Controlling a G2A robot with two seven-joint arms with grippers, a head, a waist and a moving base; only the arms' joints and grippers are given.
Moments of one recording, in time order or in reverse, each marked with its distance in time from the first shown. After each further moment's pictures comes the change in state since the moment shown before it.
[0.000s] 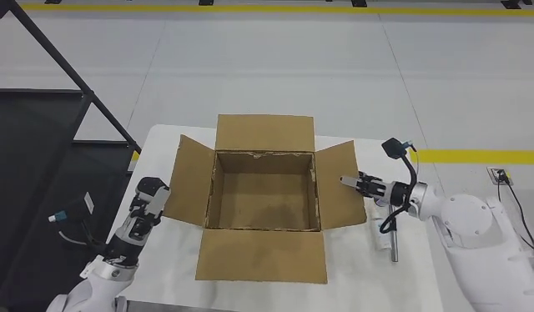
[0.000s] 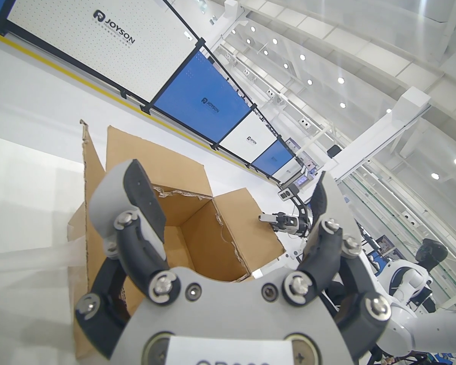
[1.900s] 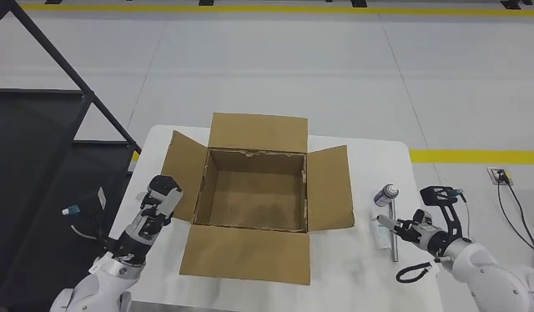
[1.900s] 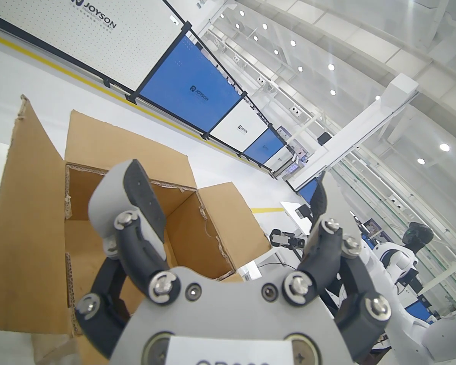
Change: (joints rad) left arm -0.041 0.005 0.040 0.007 -0.005 -0.012 -0.061; right arm -0.529 0.072 0.278 -0.448 -0.420 0.158 -0.162
